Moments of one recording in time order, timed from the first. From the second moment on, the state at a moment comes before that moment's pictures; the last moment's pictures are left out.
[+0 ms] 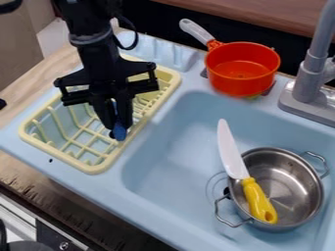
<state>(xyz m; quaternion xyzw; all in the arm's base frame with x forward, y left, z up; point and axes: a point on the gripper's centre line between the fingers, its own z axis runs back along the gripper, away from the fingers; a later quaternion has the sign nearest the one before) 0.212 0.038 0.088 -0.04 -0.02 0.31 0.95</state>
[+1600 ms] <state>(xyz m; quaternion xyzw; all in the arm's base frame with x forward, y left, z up) 0.227 -0.033 0.098 0.08 -0.10 0.11 0.99</state>
